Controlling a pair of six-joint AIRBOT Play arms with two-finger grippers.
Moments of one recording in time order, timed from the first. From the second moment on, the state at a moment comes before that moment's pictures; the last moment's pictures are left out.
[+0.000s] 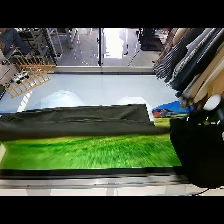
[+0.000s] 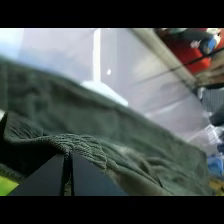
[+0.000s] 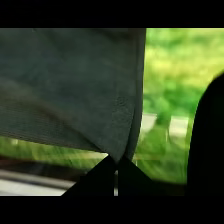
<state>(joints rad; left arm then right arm) 1.28 -1.94 1.90 0.45 -1.62 -0.78 -0.26 -1.27 1.21 -1.30 1.48 1.29</state>
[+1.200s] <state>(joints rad) 1.25 -1.87 1.89 0.56 -1.53 -0.76 -0.31 -1.38 1.11 -0.97 0.91 1.38</state>
